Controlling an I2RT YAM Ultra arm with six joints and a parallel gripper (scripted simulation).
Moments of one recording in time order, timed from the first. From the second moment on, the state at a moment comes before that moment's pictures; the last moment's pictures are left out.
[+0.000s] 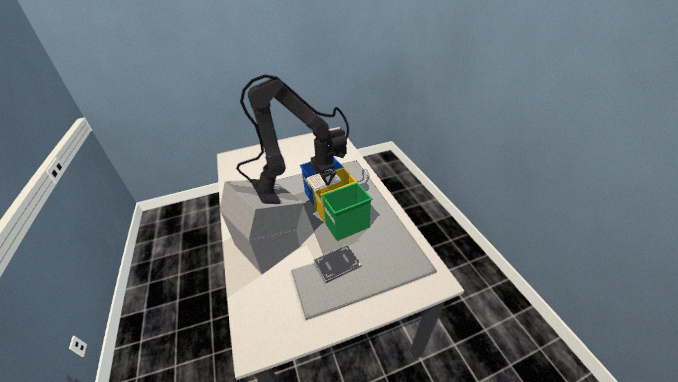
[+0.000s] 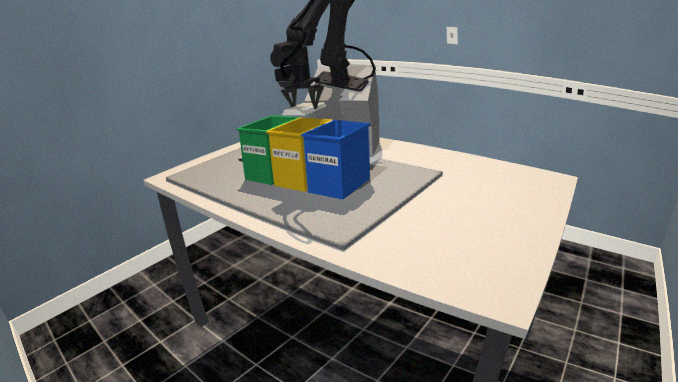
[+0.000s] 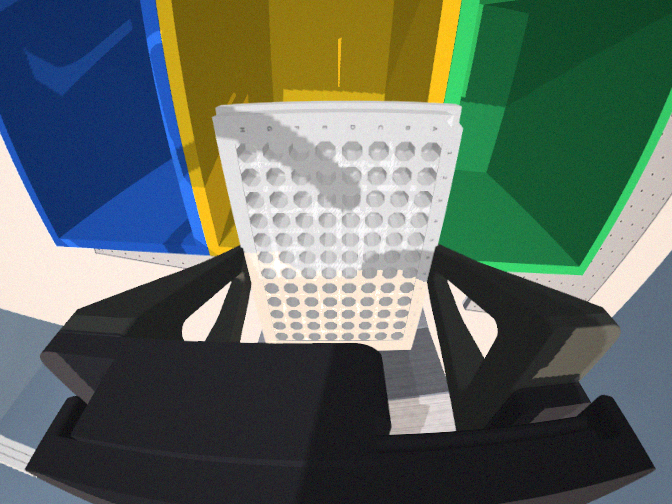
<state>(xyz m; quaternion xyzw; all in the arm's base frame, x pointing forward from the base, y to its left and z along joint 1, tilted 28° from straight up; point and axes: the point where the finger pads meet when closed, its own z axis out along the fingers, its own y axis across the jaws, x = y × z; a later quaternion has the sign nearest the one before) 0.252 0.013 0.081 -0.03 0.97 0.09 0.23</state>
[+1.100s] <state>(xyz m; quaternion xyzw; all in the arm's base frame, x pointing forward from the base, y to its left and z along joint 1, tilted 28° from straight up) 0.273 0.103 0.105 -0.03 0.97 0.08 0.22</state>
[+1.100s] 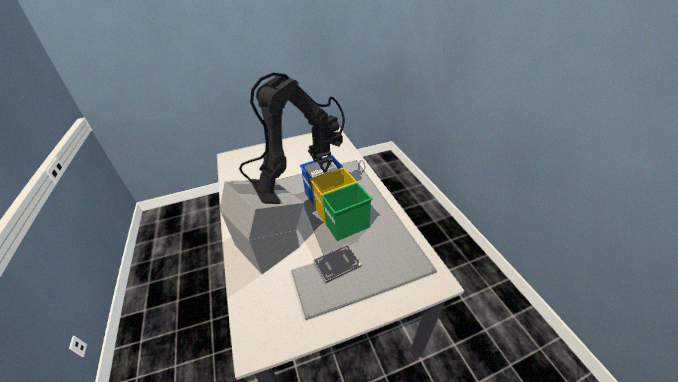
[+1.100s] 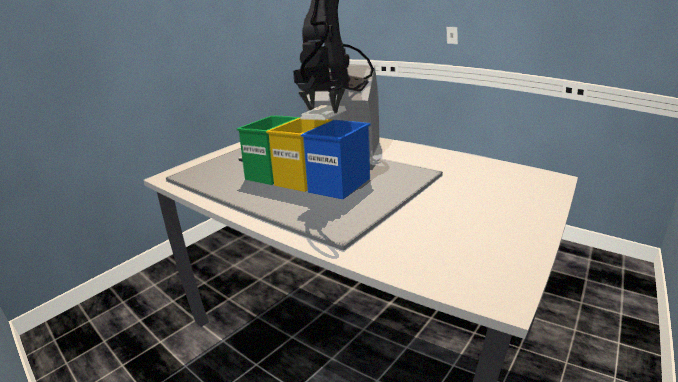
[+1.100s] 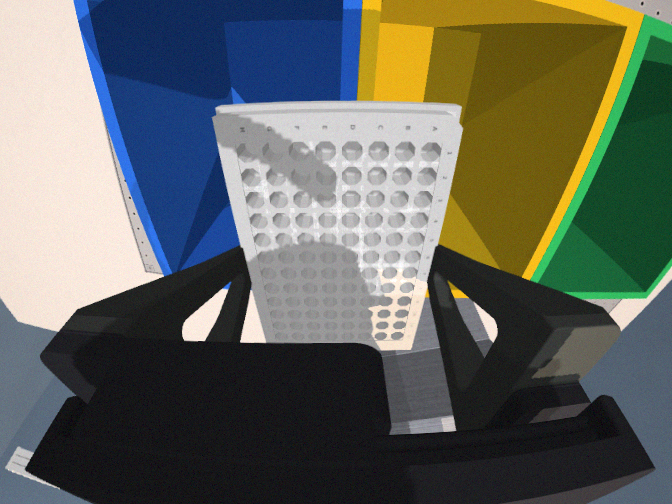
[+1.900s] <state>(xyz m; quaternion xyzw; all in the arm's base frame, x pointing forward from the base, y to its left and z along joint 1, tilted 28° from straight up) 0.291 0.162 0.123 -0.02 0.97 0.08 0.22</state>
